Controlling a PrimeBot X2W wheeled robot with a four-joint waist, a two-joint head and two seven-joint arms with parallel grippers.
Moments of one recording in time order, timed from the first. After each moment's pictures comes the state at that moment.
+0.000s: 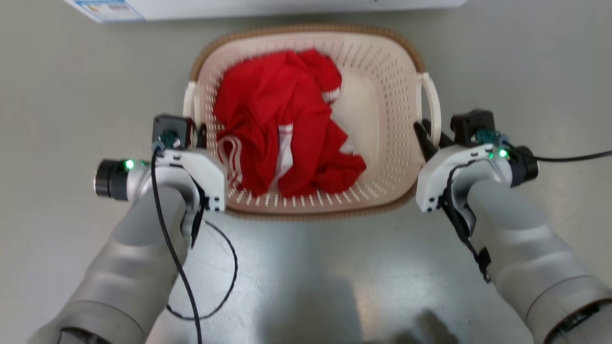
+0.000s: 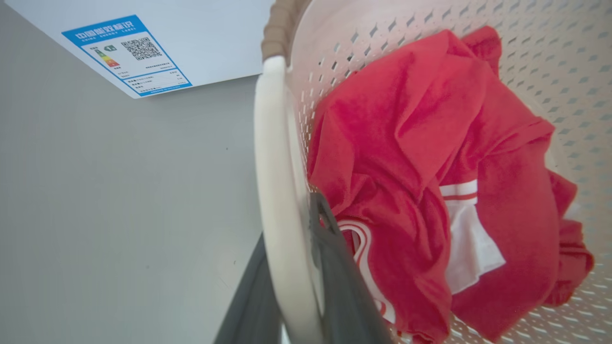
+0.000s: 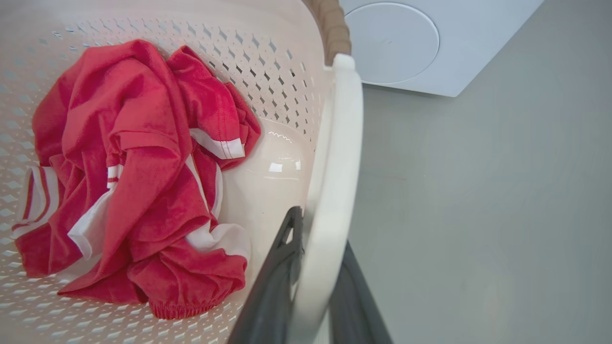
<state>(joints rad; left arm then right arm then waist) -0.91 0.13 -0.77 1.13 -0.67 0.12 -0.25 -0.95 -0.07 0.66 1.26 0.55 0.12 -0.25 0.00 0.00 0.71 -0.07</state>
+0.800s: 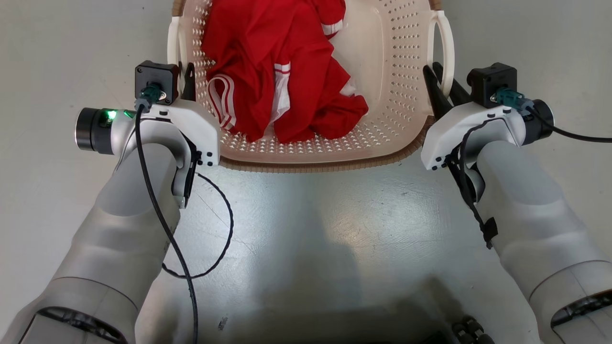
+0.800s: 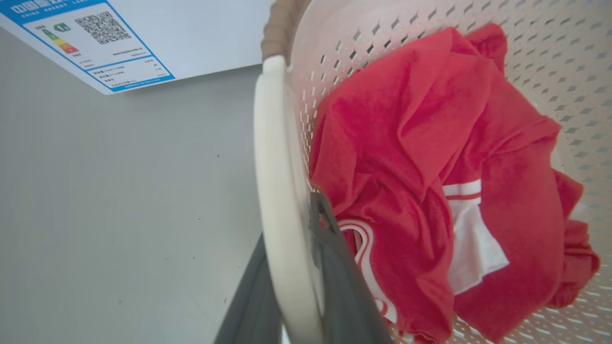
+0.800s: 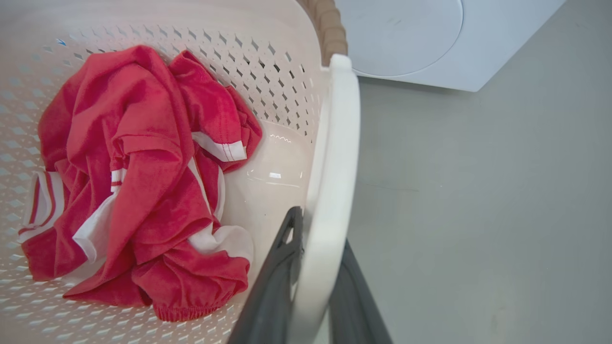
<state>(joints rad) -1.00 0.14 -0.60 1.04 -0.49 0.14 -0.25 -0.99 -0.07 0.33 1.11 0.25 0.12 -0.25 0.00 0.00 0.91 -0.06</state>
